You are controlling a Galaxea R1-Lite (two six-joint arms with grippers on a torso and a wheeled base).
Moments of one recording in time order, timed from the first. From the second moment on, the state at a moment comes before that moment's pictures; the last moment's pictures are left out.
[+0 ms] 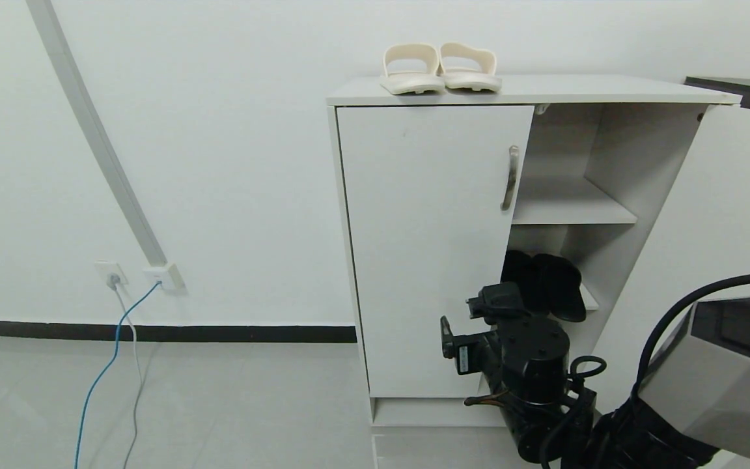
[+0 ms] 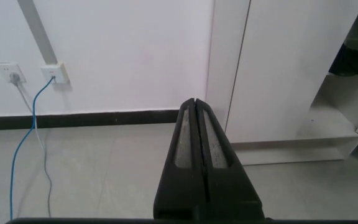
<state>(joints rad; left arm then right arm) 0.00 0.00 0.00 0.00 -0.03 0.01 0.83 2.12 -0.69 -1.30 -0.70 0.03</state>
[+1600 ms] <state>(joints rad) 0.00 0.00 0.00 0.00 -0.03 0.01 0.83 2.13 -0.69 -1.30 -0.70 0.03</state>
